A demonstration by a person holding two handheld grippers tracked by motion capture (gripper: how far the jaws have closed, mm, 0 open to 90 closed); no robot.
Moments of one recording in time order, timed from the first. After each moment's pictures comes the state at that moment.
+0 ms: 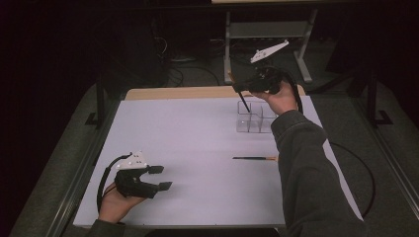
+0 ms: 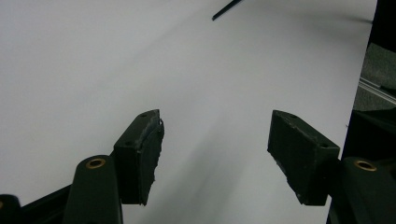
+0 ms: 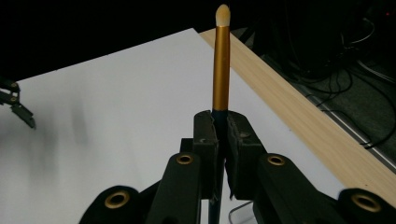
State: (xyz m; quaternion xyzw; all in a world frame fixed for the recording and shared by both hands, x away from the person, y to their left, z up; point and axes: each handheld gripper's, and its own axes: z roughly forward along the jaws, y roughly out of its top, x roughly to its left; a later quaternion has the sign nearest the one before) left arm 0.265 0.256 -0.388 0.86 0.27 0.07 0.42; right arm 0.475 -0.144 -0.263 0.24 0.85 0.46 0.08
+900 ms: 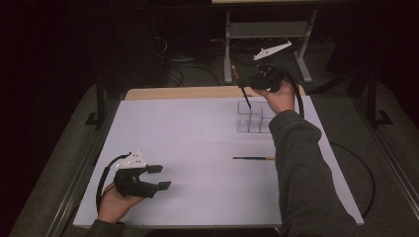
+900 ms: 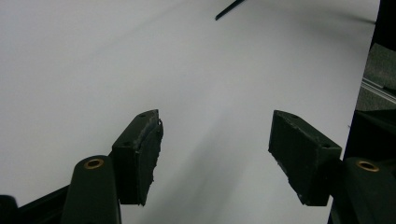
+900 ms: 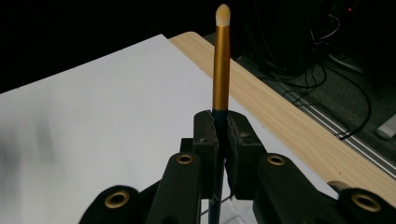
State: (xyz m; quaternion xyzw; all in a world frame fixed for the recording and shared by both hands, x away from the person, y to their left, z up) left arm 0.265 0.256 -0.388 0.86 0.28 0.07 0.42; right arm 0.494 -0.154 -0.278 0.29 0.83 0.47 0.10
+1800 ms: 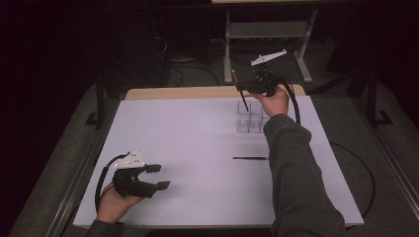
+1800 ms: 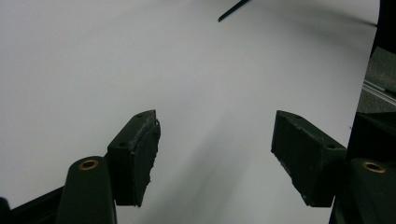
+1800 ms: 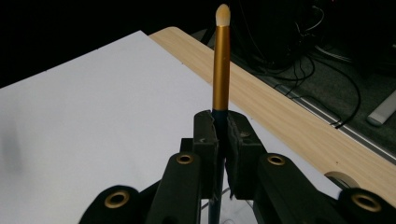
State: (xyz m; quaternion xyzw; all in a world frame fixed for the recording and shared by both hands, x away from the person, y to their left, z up) left arm 0.265 0.258 -0.386 0.85 0.29 0.07 0.43; right arm 0.507 -0.149 -0.308 0.32 0.82 0.46 0.11
